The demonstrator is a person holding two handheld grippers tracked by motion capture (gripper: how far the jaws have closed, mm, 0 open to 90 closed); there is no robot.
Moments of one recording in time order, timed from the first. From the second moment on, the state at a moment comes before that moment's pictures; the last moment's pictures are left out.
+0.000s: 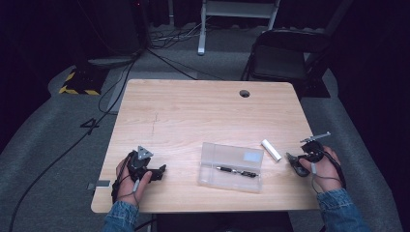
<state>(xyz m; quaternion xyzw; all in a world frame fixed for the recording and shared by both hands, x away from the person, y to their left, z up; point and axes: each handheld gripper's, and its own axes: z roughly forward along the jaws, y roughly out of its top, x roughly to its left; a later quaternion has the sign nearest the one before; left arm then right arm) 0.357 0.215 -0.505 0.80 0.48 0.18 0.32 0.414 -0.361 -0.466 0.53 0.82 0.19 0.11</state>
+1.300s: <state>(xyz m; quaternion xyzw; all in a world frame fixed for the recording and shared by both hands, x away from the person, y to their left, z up) 0.355 0.215 -0.505 0.80 0.48 0.18 0.32 0.380 -0.307 -0.396 0.41 0.86 0.28 0.14</state>
